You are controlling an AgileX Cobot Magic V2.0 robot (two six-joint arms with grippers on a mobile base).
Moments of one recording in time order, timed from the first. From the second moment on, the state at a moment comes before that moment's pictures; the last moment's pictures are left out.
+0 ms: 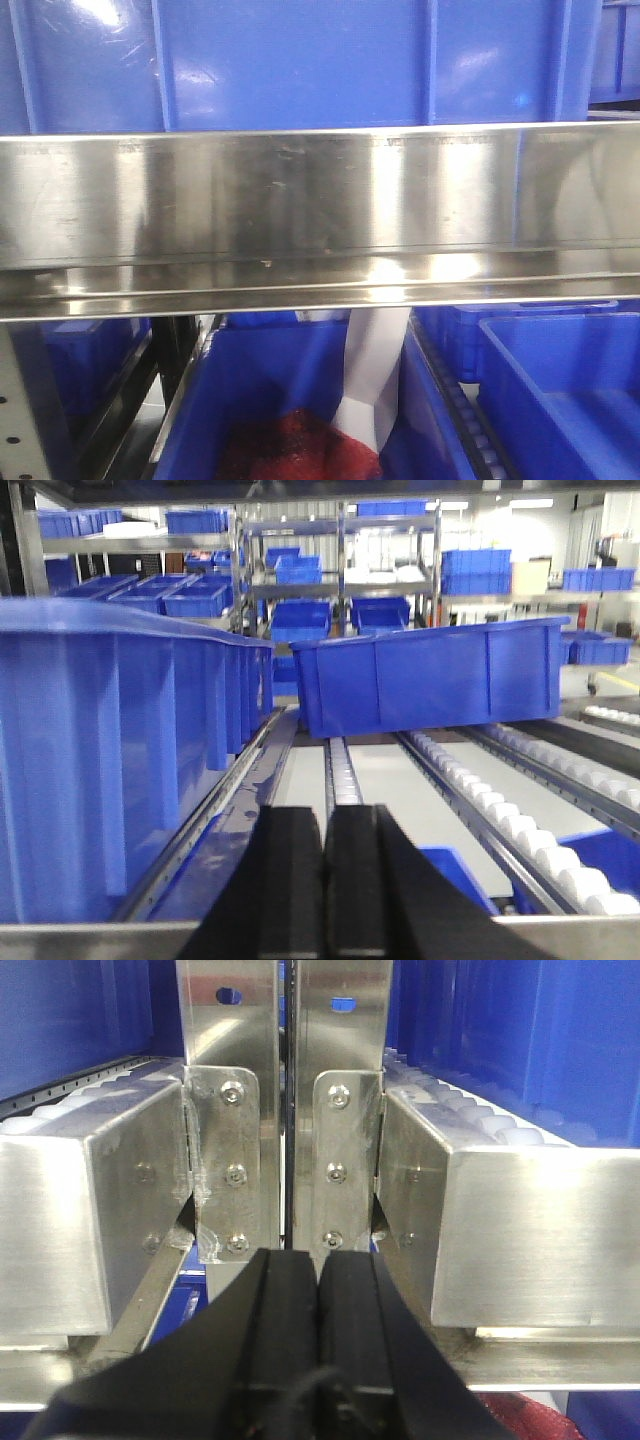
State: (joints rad) left arm -0.05 -0.02 0.03 -0.04 0.12 0.03; right arm 0.03 0.00 -0.17 0.11 0.07 -0.03
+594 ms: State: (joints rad) left arm -0.05 -0.02 0.03 -0.04 0.12 0.03; right arm 0.06 -0.01 0.03 0.07 0.02 -0.03
